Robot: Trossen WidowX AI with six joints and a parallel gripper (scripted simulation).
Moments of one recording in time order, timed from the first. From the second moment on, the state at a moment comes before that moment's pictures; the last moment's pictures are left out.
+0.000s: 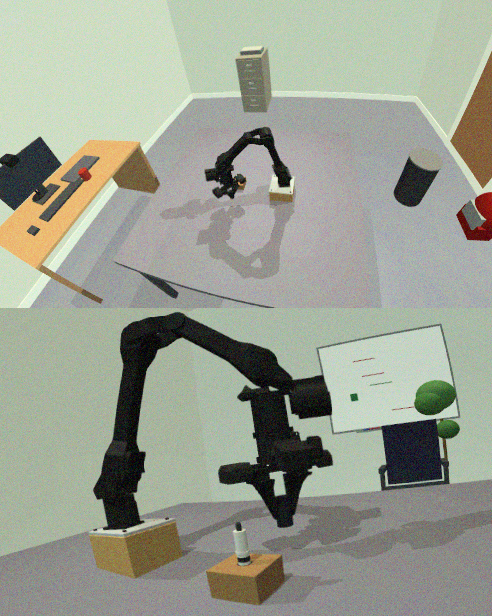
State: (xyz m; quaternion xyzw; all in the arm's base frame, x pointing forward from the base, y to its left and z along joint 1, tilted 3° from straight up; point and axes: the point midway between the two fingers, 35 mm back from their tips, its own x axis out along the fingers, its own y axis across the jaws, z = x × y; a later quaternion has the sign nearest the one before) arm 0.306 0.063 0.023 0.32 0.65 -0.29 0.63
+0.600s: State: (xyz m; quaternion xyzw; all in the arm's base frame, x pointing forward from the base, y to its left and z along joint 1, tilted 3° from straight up) arm 0.306 0.025 0.042 0.32 0.64 -0.30 0.63
